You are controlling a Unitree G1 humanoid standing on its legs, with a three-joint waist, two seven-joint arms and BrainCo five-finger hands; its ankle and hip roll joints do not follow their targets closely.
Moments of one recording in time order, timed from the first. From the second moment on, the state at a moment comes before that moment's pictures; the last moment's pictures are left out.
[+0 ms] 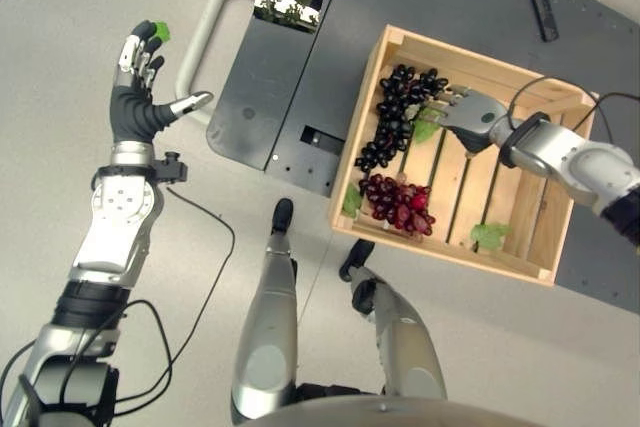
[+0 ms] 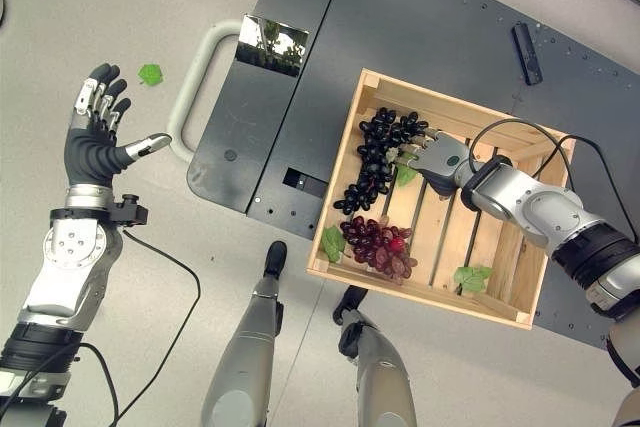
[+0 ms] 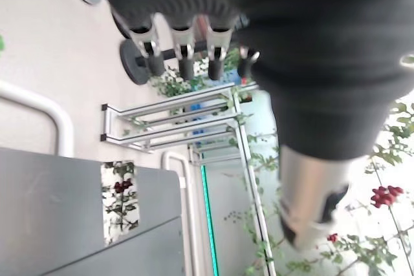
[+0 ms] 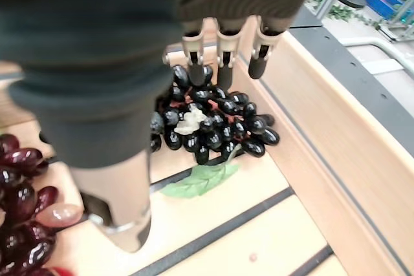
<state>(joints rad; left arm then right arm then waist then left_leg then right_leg) -0.35 0.69 -0.02 0.03 -0.39 -0.27 0.24 -0.94 -1.10 0.87 0.33 -0.90 -0.19 -0.02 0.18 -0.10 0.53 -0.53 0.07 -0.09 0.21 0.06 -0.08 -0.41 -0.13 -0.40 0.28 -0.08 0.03</state>
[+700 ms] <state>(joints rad) -0.34 0.67 -0.08 0.02 -0.43 -0.27 0.22 -1.06 -1.04 0.92 0.35 -0.89 -0.19 -0.03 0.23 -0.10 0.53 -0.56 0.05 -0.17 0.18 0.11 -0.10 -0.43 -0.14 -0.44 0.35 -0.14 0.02</state>
